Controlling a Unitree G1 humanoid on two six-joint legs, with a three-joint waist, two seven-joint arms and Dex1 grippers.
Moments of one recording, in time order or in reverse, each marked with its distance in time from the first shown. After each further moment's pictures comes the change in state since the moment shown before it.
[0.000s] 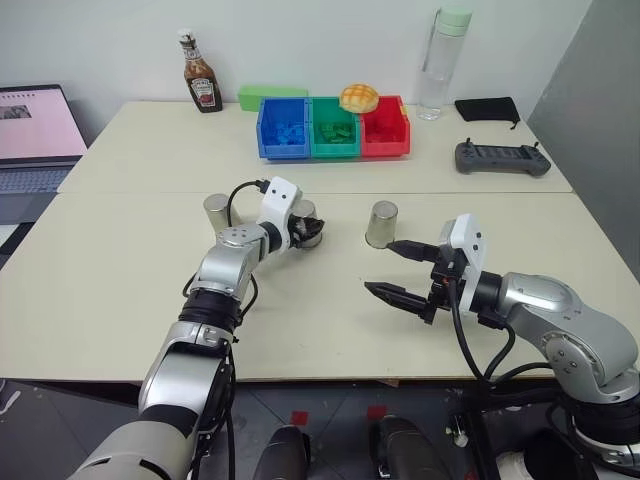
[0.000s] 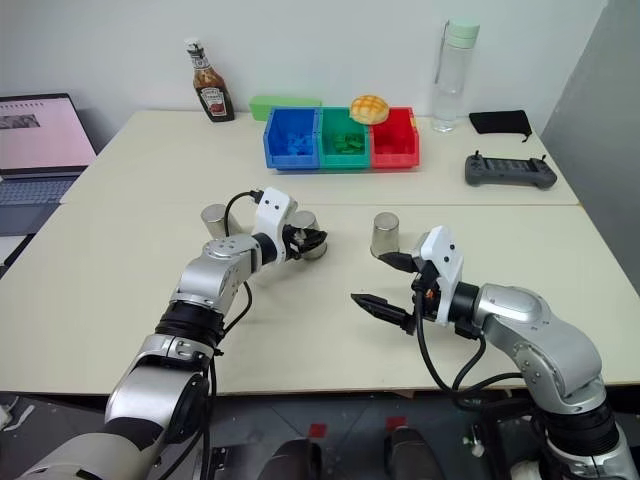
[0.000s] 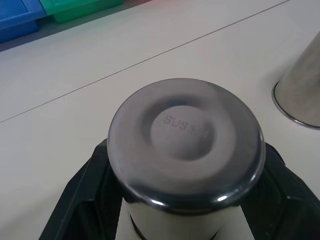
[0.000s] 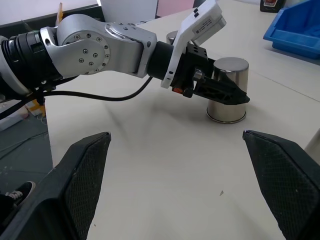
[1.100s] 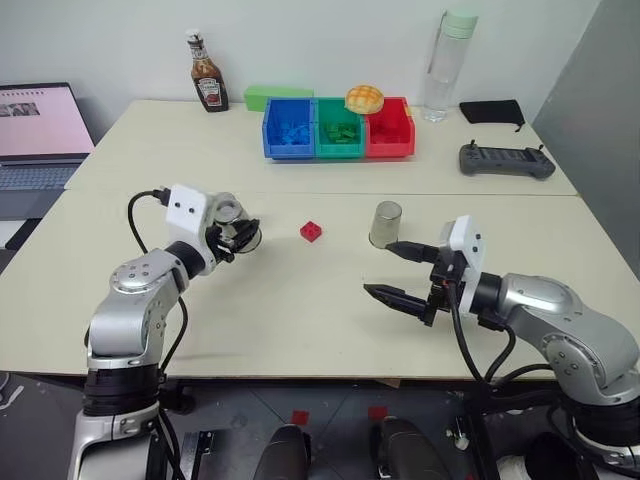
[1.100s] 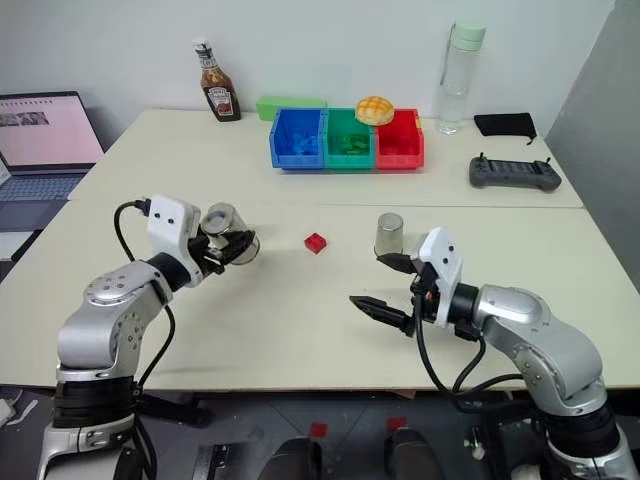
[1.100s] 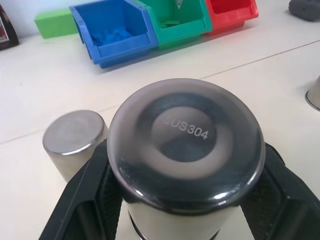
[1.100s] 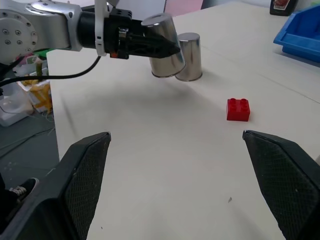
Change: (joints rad) left arm 0.425 0.185 0.268 -0.668 -0.136 0.195 0.037; right arm -0.014 0.003 0.018 -0.005 0.001 -0.001 0.007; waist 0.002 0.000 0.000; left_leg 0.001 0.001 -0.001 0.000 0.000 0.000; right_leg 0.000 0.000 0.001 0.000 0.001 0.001
